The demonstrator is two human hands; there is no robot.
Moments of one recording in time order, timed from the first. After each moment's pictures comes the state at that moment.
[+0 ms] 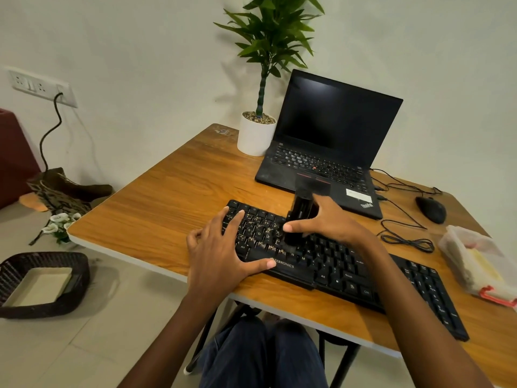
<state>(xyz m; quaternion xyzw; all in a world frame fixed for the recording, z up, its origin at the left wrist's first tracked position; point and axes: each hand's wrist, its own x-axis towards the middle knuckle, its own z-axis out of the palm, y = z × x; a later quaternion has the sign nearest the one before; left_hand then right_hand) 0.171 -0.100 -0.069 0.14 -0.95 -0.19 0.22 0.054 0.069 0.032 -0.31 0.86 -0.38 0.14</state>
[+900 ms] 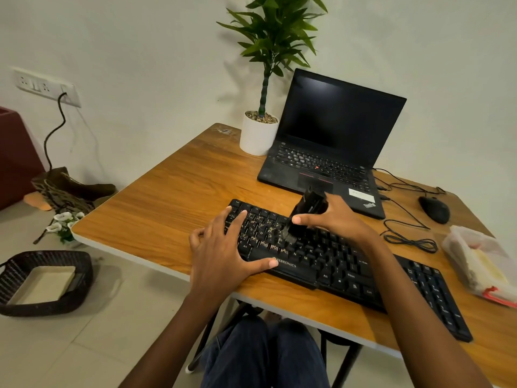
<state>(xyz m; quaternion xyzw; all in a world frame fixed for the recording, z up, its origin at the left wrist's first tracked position) 0.171 -0.101 -0.070 0.14 -0.95 -0.18 0.22 0.046 0.075 0.024 -0.27 0.86 -0.42 0.12</state>
